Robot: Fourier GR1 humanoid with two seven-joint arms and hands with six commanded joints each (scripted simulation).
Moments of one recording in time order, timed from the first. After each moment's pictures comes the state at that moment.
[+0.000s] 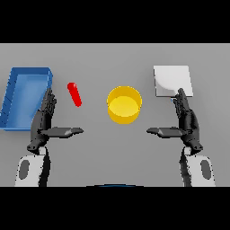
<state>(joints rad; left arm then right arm) 0.00 0.00 0.00 -1.57 0.00 0.00 0.00 0.00 0.00 0.00 -1.57 0.00 0.00 0.00</state>
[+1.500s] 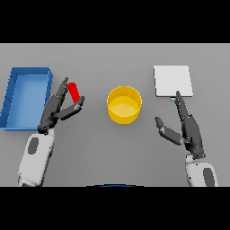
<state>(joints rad) -0.26 0.07 -0.03 -1.27 -0.15 -0.03 -0.01 0.09 -0.08 0.10 -1.69 0.18 0.01 -0.12</state>
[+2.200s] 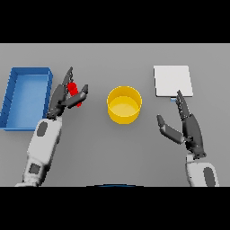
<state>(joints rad) -0.48 0.04 0.06 -0.94 -0.14 0.02 -0.15 0.08 -0.08 0.09 -1.69 0.17 0.00 -0.08</state>
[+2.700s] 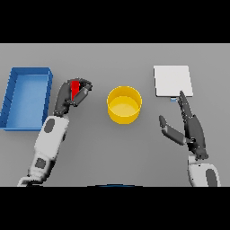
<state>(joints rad) -0.55 0.01 0.07 -0.83 -0.20 0.13 -0.21 0.10 -0.09 0.09 -1.71 0.17 0.00 -0.09</state>
